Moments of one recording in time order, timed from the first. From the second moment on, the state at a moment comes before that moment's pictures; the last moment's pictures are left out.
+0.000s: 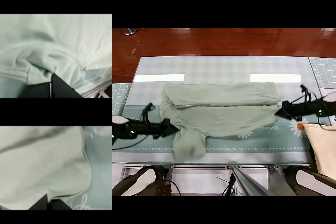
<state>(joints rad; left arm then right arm) 0.38 -1.08 0.46 0.79 -1.18 -1.16 -0.30 -1.26 0.80 -0.90 1.17 1.34</state>
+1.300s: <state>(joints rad) 0.27 -1.75 1.57 0.93 -1.28 -1.46 -0.35 -1.84 1.49 -0.62 1.23 1.33</state>
